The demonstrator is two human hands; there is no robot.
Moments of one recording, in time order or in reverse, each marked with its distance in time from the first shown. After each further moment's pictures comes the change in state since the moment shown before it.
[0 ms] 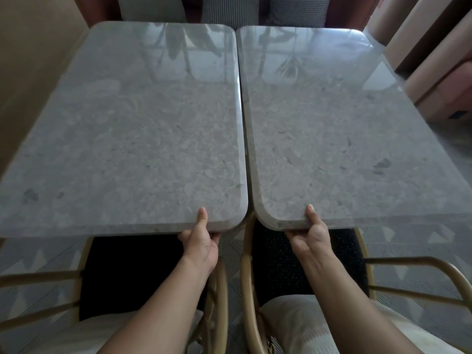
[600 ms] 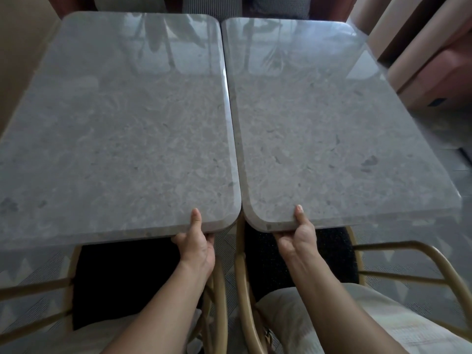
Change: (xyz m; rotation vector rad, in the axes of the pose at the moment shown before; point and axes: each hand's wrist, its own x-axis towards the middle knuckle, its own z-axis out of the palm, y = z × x) left_hand 0.007 -0.008 -0.002 -0.047 0.006 0.010; right_hand -0.015 0.022 0.001 0.027 0.112 -0.008
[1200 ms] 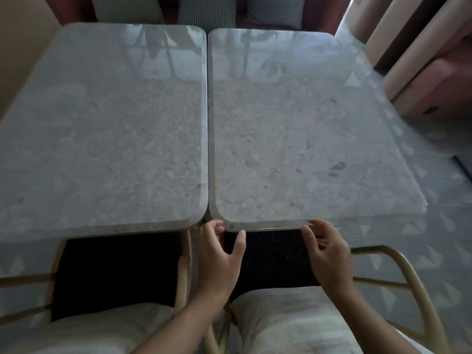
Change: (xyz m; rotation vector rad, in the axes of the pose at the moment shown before) left_hand -0.104 -0.078 0.002 1.117 -0.333 0.796; right_hand -0.018 -0.129 -0.108 -1.409 -0.258 -1.050
